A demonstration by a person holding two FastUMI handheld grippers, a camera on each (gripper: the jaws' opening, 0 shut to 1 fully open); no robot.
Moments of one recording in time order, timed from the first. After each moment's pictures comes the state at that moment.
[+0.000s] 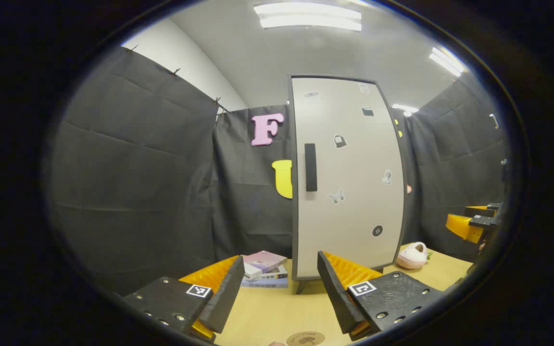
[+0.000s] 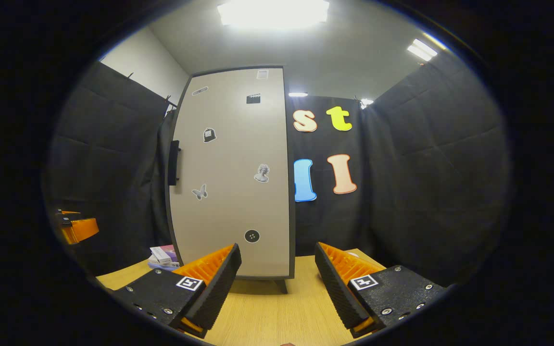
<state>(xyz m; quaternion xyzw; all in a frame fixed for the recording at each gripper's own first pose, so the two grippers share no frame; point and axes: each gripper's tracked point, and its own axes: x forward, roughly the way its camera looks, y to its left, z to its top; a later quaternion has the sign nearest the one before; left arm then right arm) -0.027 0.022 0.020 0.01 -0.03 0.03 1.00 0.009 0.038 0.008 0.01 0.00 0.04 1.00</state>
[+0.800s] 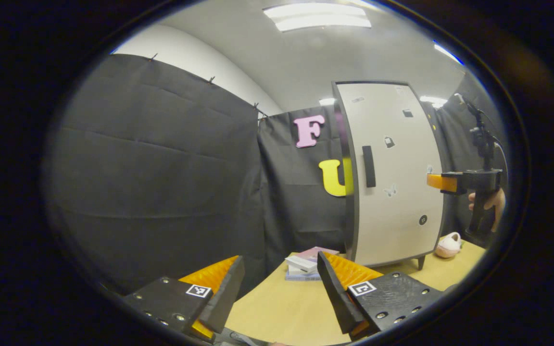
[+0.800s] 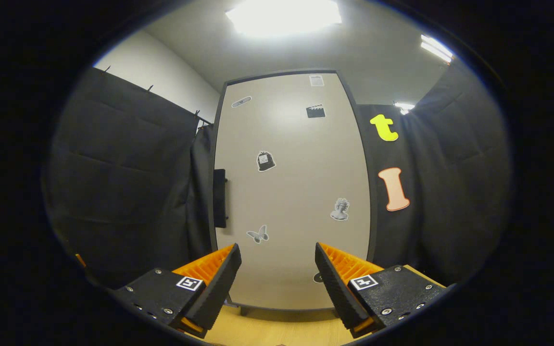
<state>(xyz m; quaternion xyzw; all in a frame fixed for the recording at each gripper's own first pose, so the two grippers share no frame) -0.110 0.153 0.021 0.04 -0.03 0.15 0.99 0.086 0.181 0.081 0.04 -0.04 0.14 0.99</state>
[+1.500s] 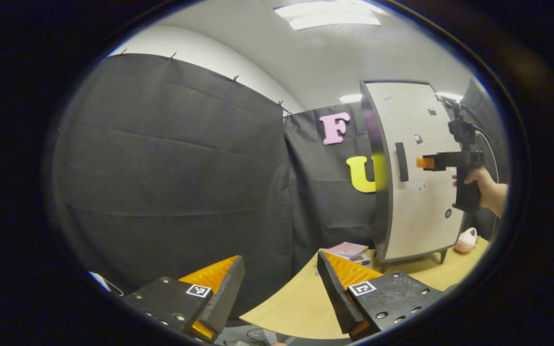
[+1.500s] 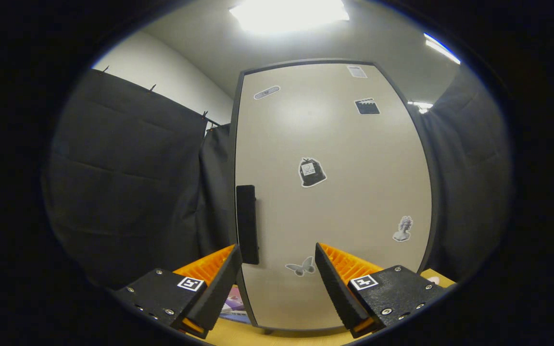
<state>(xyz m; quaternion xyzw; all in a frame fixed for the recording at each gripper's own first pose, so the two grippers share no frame) -0.151 0.229 0.015 0.04 -0.02 0.22 0.97 0.155 0.282 0.125 0.04 -0.05 0.17 0.98</state>
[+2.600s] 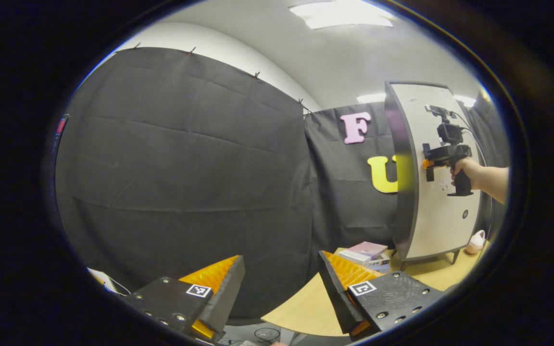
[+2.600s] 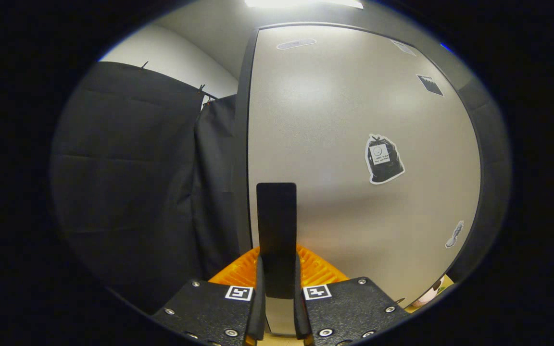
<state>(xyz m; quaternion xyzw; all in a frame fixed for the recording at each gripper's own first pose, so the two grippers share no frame) -0.167 0.280 0.002 0.01 -0.03 0.25 0.97 0.226 0.348 0.120 0.00 0.04 0.17 0.99</state>
